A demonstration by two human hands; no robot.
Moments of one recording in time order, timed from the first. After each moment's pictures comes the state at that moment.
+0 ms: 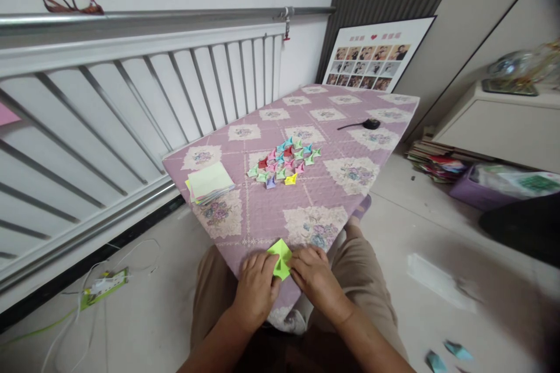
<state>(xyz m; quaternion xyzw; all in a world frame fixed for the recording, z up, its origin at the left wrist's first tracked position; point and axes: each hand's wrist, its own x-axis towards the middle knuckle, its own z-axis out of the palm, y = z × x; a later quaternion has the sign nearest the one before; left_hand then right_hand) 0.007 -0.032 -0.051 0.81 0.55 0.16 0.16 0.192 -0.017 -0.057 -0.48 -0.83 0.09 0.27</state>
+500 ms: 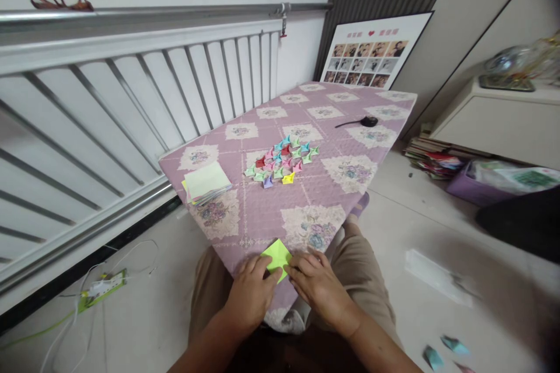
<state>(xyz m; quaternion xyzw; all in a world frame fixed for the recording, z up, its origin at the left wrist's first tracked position) -0.003 -0.034 -0.050 0.88 0.47 0.08 0.08 0.205 -0.029 -0.053 -0.44 -0.87 0.06 0.21</state>
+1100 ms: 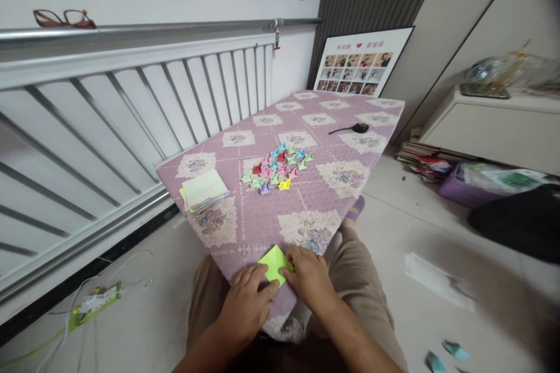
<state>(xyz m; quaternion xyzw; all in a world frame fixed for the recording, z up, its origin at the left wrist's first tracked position) -0.016 -0.039 -0.049 0.88 0.45 0.08 0.14 0.176 -0.008 -0.028 -0.66 -0.72 0.15 0.14</state>
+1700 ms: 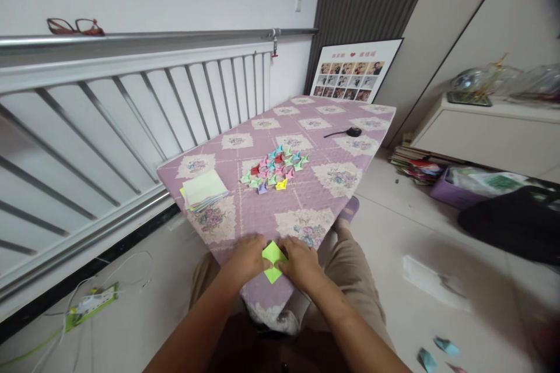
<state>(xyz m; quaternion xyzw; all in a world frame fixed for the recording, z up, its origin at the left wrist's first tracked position) 0.009 0.033 -0.013 0.81 0.54 0.04 0.22 0.177 0.002 -0.026 -0.66 -0.72 0.19 0.11</state>
